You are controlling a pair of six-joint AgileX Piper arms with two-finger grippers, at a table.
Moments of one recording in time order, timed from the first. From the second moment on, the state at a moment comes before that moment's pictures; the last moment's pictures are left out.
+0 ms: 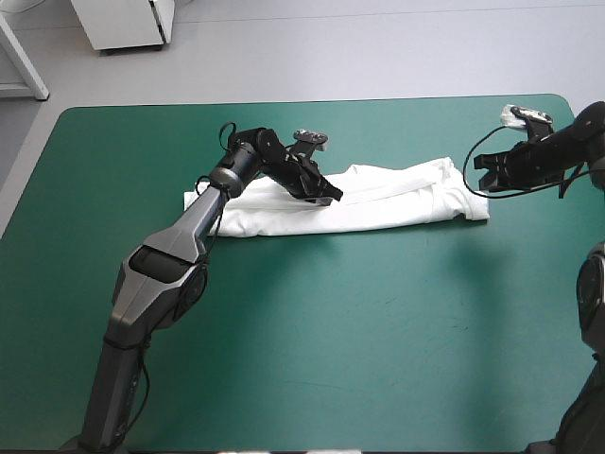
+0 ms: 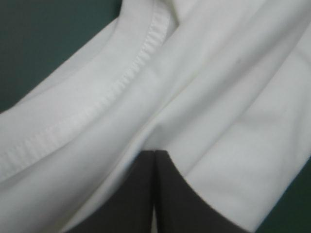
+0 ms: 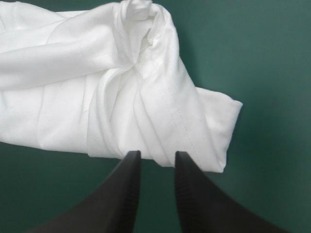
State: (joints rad) left arm -0.42 2.43 -2.29 -0.52 1.10 0.35; right arm -0.24 1.97 -1.77 0.50 1.20 -0.42
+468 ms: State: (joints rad) left arm -0.42 2.43 -2.29 -0.52 1.10 0.35; right arm -0.24 2.13 -1.84 0.58 1.21 -0.41
